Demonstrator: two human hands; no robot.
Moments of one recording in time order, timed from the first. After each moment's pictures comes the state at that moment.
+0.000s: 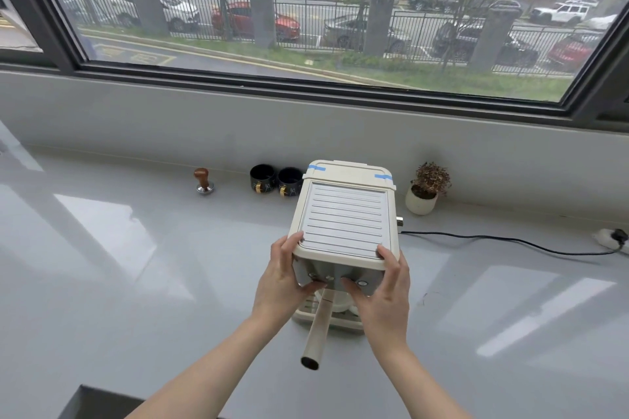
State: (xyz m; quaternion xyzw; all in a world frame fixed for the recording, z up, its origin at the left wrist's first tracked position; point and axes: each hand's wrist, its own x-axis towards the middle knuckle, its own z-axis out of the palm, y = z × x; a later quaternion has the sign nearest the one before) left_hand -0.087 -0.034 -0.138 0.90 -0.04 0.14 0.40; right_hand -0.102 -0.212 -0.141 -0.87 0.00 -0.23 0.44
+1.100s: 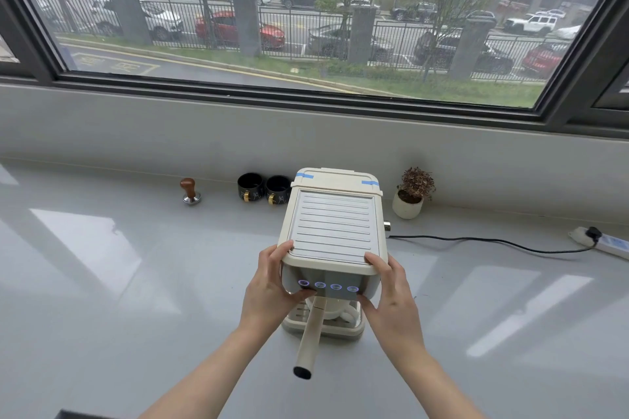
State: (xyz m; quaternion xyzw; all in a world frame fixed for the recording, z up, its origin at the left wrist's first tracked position) left_hand -0.085 -0.026 -0.144 0.89 -0.05 0.16 0.42; right_hand -0.111 -0.245 -0.124 -0.91 -0.06 -0.17 0.37
